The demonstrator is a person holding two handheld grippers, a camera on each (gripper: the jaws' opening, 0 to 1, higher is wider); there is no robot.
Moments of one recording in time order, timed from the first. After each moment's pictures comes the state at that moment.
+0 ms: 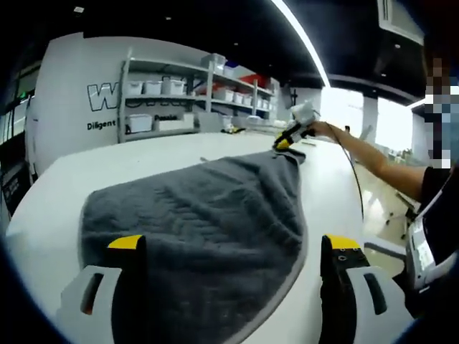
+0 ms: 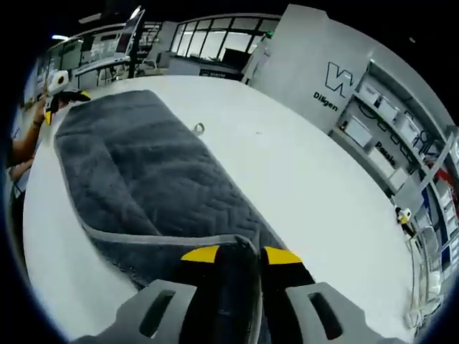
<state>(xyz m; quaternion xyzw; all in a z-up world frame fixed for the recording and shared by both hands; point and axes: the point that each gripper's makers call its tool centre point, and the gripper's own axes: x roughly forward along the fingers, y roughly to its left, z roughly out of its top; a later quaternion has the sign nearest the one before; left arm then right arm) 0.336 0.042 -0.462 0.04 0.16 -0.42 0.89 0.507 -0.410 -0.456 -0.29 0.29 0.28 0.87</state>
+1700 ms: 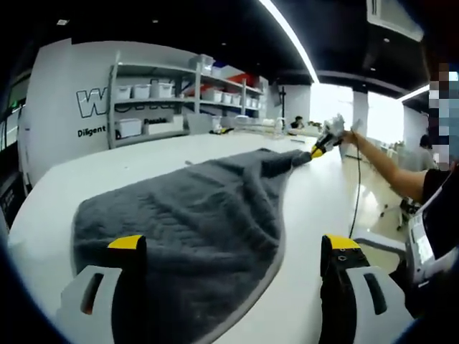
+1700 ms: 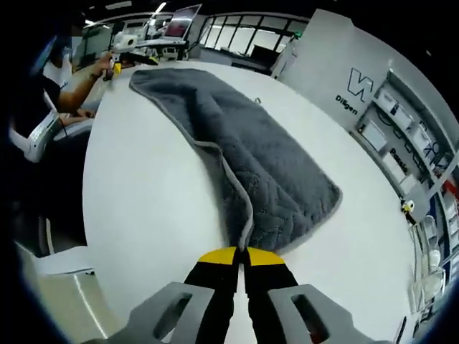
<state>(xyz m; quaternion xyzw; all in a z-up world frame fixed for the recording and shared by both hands) 0.312 0.024 -0.455 0.06 0.15 -0.45 0.88 0.325 -0.482 -0.481 -0.31 0.30 0.34 0.83</state>
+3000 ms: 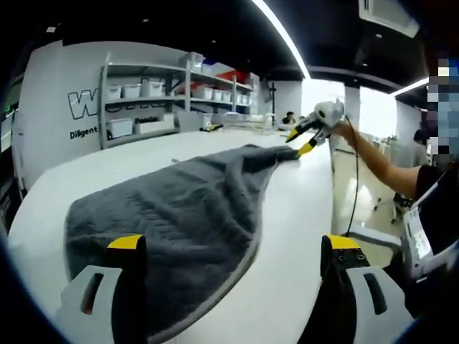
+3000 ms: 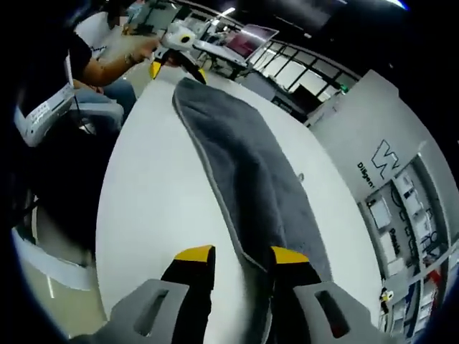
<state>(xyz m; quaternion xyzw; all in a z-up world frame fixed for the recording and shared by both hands) 0.285 0.017 -0.455 0.07 0.16 -0.47 0.87 0.325 -0.322 -0.446 -0.45 0.18 0.43 0.76</state>
